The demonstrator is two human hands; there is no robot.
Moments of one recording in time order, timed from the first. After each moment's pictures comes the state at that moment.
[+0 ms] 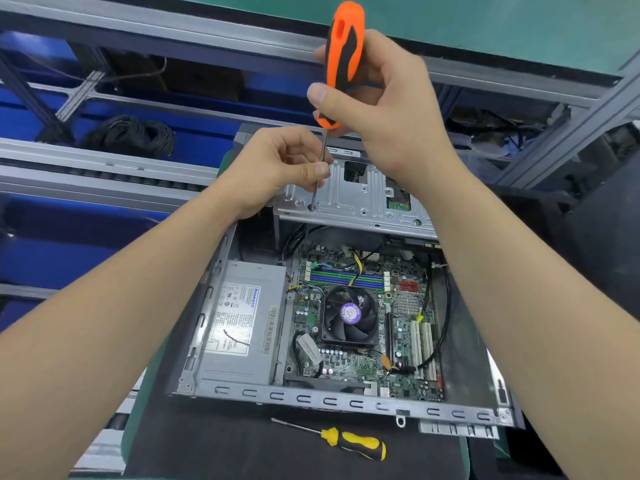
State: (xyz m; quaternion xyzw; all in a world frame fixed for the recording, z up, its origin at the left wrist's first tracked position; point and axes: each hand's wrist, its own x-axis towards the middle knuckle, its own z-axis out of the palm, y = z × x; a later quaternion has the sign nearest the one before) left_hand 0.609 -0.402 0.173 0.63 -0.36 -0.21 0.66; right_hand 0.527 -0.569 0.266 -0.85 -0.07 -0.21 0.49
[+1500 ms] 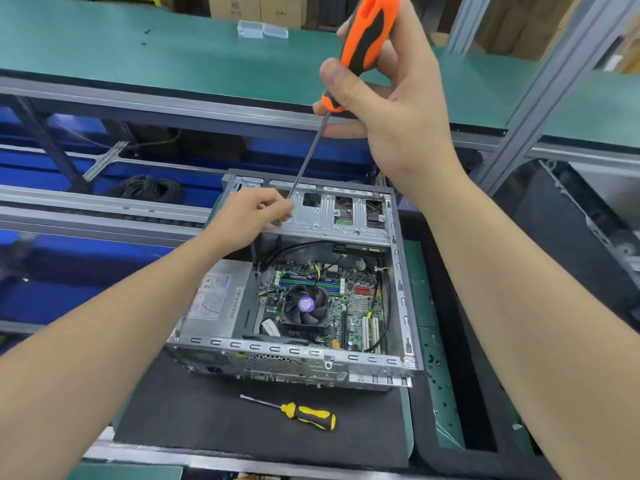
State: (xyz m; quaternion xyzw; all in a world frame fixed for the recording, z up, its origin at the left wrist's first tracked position) left_hand 0.524 -0.398 0.203 0.83 -0.31 -0.07 0.46; right_hand 0.400 -0.584 0.372 -0.77 -0.16 -0.31 0.54
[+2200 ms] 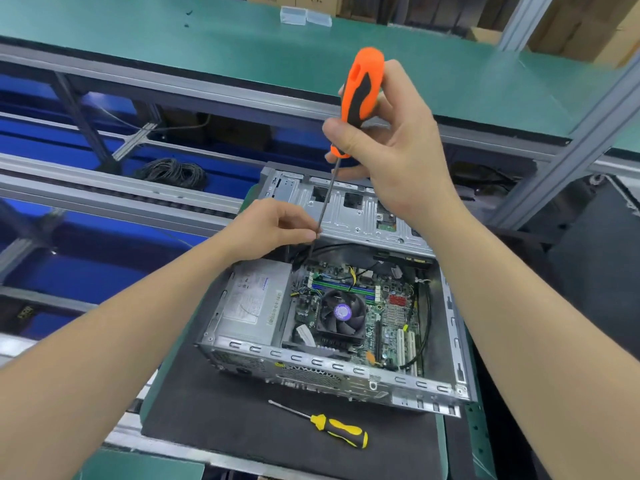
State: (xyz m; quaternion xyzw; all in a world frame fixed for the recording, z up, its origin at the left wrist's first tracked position) left_hand 0.539 -0.352 0.184 0.81 -0.35 -0.16 0.44; right_hand 0.446 -0.547 0.319 -0.80 -0.13 -0.22 0.54
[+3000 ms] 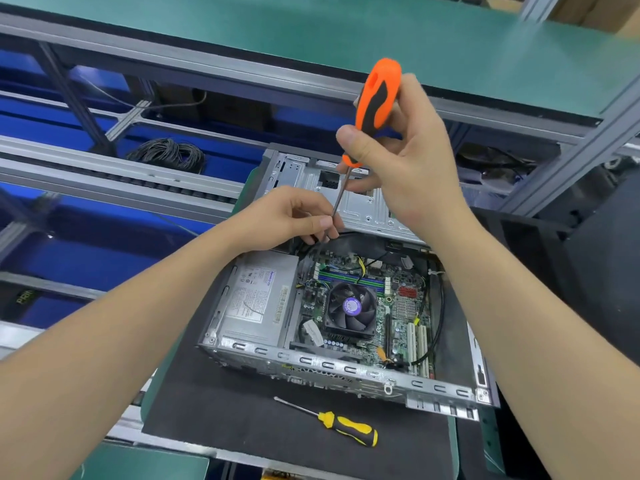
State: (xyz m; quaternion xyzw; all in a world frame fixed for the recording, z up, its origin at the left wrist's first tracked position) left_hand 0.543 -0.364 0.179 0.72 -0.40 -0.24 0.52; right_hand 0.451 -0.546 0.285 -0.80 -0.08 -0.19 0.56
